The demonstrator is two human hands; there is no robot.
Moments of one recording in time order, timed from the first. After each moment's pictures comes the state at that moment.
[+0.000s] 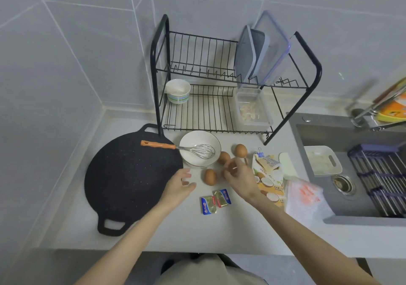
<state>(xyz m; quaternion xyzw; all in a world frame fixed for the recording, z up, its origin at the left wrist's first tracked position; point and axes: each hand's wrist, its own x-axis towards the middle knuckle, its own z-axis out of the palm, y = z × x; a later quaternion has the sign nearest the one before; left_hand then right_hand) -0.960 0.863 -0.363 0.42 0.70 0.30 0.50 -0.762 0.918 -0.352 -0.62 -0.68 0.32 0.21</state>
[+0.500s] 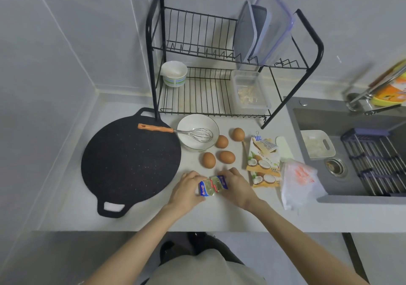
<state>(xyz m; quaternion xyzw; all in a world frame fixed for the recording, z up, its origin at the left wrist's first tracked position) -0.935 0.828 -0.396 0.69 0.63 0.13 0.33 -0.752 0.866 -0.387 -0.57 -0.76 0.31 0.02</state>
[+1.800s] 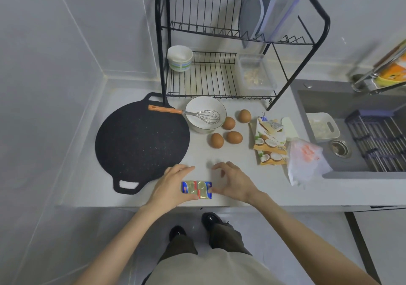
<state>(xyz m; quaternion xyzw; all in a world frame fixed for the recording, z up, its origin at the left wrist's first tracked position) -0.994 0.763 -0.377 0.69 0.64 0.12 0.32 -0.779 0.812 -0.375 -0.55 -0.76 0.35 0.01</state>
